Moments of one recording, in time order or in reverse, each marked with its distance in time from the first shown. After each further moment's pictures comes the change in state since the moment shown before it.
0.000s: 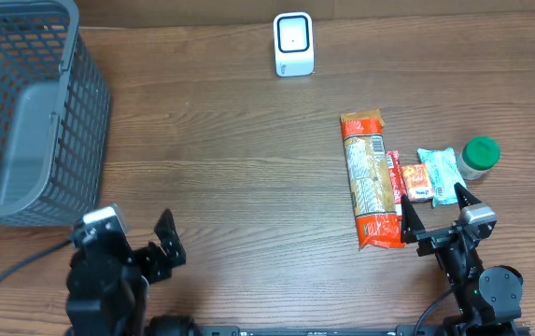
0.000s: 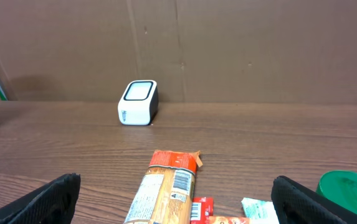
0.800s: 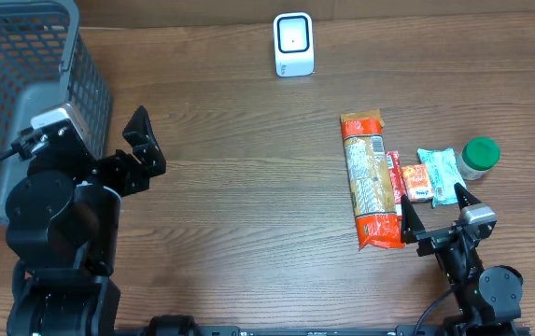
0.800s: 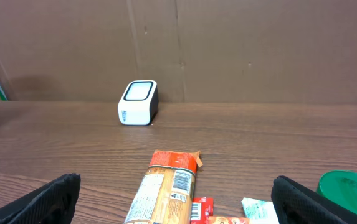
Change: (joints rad) left arm 0.000 0.420 0.410 0.293 0.034 0.000; right arm 0.000 0.000 0.000 0.000 0.000 0.000
